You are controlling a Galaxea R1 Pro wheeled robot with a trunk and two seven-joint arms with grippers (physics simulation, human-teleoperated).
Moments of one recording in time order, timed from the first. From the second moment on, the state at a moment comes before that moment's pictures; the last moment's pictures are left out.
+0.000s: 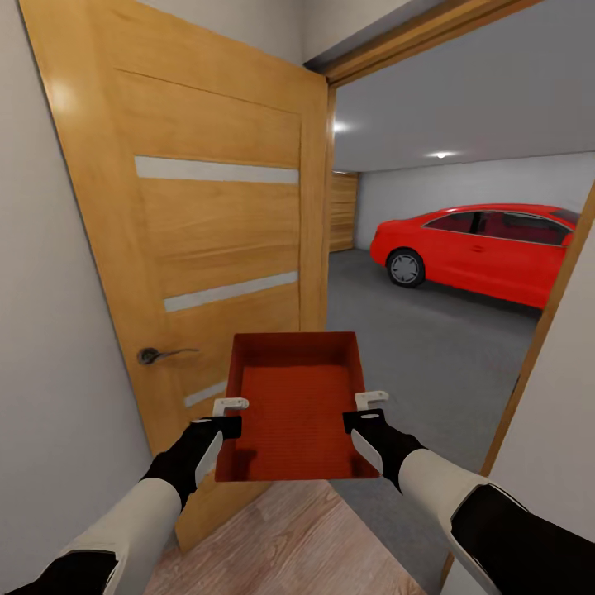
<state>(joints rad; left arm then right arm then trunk) -0.78 -0.09 0.00 -0.51 0.01 0.37 0.10 -0.95 0.10 0.67 -0.21 -0.57 0.19 -0.34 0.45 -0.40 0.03</state>
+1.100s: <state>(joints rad) -0.78 -0.09 0.00 -0.51 0.01 0.37 0.10 -0.95 0.10 0.67 -0.21 -0.57 0.19 -0.34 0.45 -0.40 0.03</state>
